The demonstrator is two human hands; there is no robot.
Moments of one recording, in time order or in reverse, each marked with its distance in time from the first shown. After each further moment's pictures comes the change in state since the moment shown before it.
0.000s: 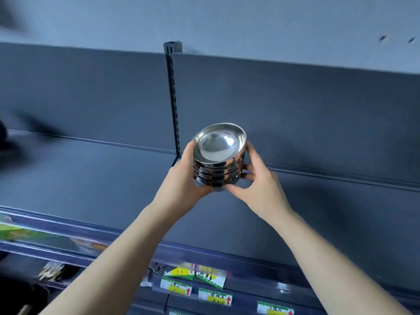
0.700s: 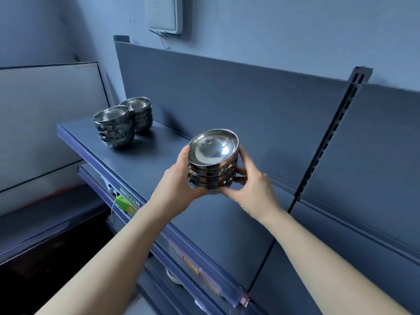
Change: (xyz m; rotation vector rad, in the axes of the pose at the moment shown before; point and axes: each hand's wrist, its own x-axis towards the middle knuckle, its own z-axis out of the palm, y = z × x) left_hand -0.015 -0.166 -0.198 0.188 0.402 -0.342; right_hand 0.131 -0.117 0.251 0.180 -0.393 -0.334
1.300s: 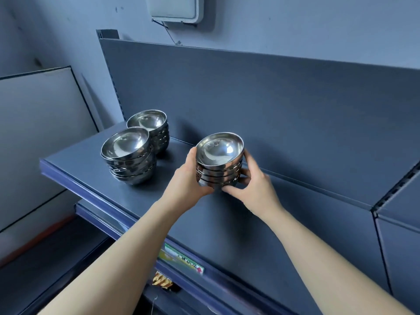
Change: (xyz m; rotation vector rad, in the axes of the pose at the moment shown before) left_hand 0.156 -0.154 -0.076 -0.061 -0.209 0.048; right_hand 0.140 0.001 0.157 0.031 0.130 0.217
